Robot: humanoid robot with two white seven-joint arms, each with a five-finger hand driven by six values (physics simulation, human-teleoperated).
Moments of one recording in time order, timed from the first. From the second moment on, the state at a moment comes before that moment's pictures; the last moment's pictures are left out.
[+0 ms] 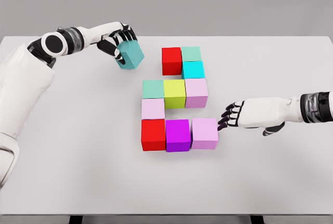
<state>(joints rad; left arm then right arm) -0.94 0.29 -0.56 -0.82 -0.29 -0.09 -0.61 -0.72 -1.01 0.92 -1.68 0.35 -0.61 0.61</state>
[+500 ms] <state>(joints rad) -0.95 0.28 -0.56 -0.80 -0.29 -0.08 -0.60 -0.61 -1.02 0.81 -1.64 0.30 -0.61 0.61</state>
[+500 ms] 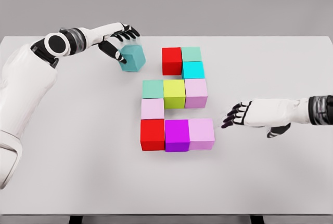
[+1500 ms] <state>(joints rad) -0.93 0.24 -0.57 -0.81 -0.38 -0.10 -0.60 -0.16 -0.96 0.18 -1.47 -0.17 -0.61 0.61</state>
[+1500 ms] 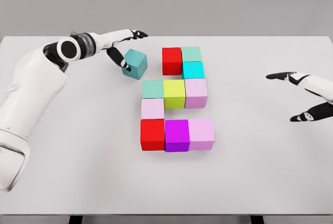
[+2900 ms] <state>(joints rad) -0.94 0.13 -0.55 -0.80 -0.53 -0.04 -0.53 -0.17 -0.95 0.19 -1.47 -0.13 -0.61 0.61</state>
